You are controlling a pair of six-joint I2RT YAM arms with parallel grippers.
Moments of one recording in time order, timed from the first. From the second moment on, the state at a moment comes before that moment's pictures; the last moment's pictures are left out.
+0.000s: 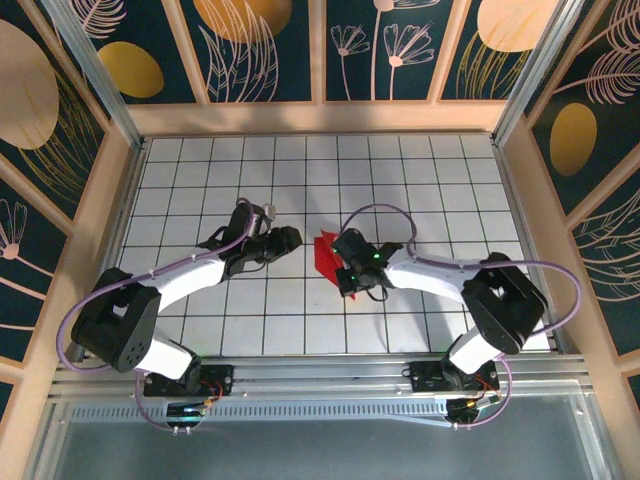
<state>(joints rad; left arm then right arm) -0.52 1.47 0.72 0.03 0.35 -0.92 0.83 1.54 0.85 -0.46 -0.01 0.42</state>
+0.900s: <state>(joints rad) -0.64 1.64 0.75 0.07 0.42 -0.93 0.65 1.55 0.68 -0.25 -0.44 0.31</state>
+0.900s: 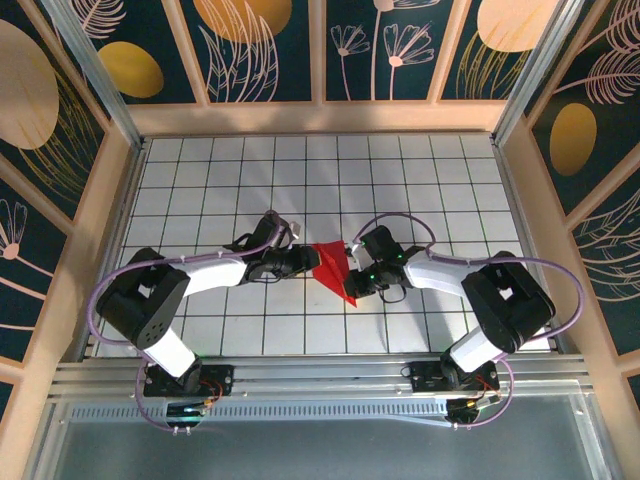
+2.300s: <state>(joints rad) -0.67 1.78 0.85 0.10 0.42 -0.95 0.61 1.56 0.65 -0.20 -0.53 0.31</state>
